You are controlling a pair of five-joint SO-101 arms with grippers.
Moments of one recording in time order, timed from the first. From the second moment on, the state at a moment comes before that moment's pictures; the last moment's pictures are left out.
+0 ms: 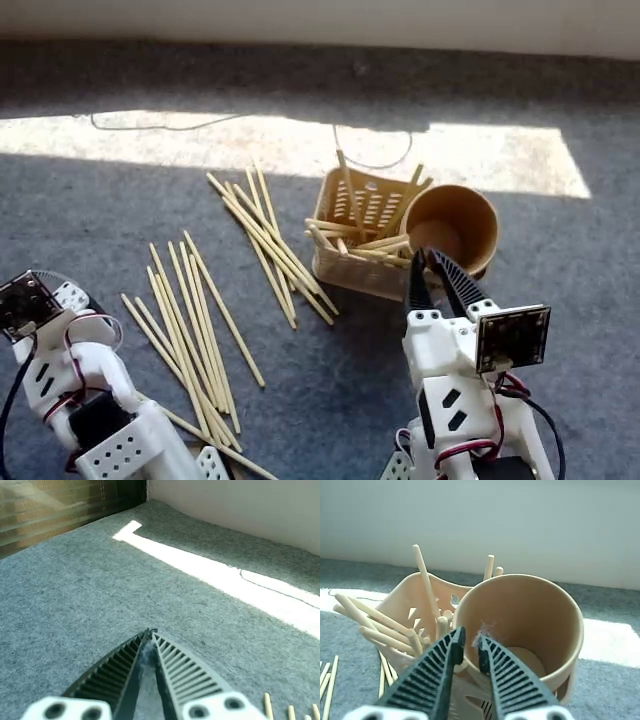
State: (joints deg) left arm -42.0 -103.6 96.0 34.4 5.8; right arm -8.5 -105.4 69.7 64.7 4.8
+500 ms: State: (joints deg) left arm -31.2 -103.7 78.3 57.9 0.7; right arm -8.4 -105.4 72.7 64.9 4.9
